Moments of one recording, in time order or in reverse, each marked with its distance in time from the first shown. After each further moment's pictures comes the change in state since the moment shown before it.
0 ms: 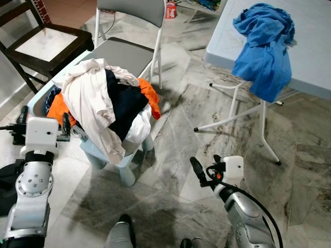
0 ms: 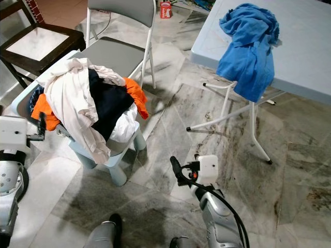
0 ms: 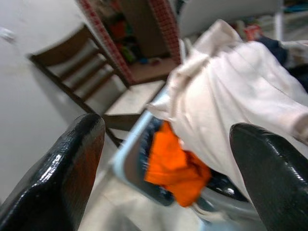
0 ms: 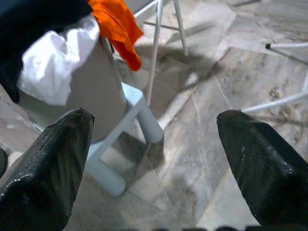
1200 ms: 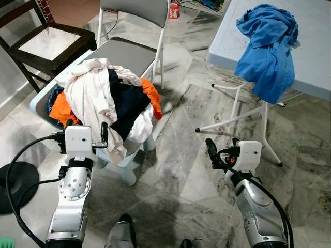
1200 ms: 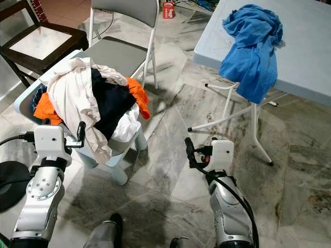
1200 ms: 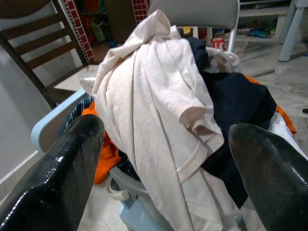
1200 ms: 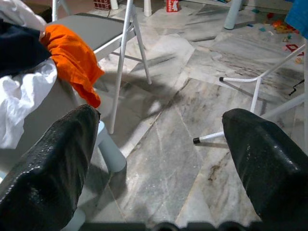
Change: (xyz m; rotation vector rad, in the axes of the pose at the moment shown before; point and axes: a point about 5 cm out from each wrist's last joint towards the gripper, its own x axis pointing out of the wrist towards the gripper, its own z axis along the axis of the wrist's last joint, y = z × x) left arm -0.018 -0.071 0.001 -0.258 0.043 -0.045; right arm -0.002 -0.022 0.040 -0.088 -0.107 -0.170
